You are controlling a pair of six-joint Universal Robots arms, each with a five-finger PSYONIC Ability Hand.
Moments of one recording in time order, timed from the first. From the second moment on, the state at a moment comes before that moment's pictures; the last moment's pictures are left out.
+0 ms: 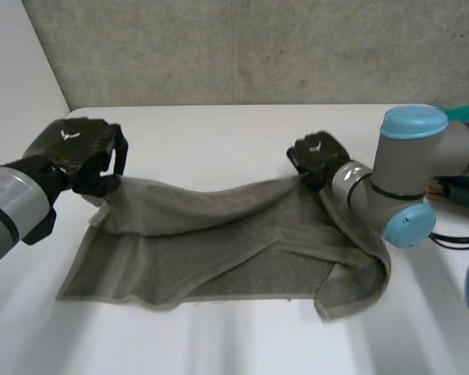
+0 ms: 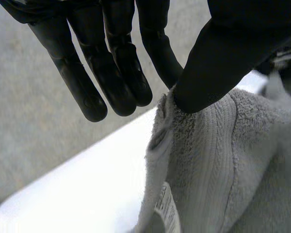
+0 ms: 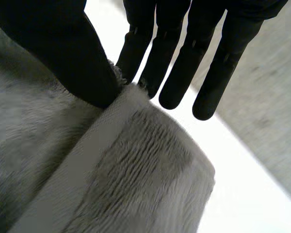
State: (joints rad) left arm 4.51 -1.59 -1.67 3.08 -1.28 3.37; right arm 1.96 -0.70 0.91 0.03 1.28 2.62; left_hand 1.14 1.20 1.19 1.20 0.99; right_hand 1.11 1.17 1.17 1.17 0.97
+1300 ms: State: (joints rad) left arm 4.68 -1.50 -1.97 3.37 -1.14 3.24; right arm 1.75 -1.18 1.60 -0.09 1.25 3.05; left_hand 1.14 1.20 1.19 1.20 1.00; right_hand 0.33 0.34 0.32 0.32 0.14
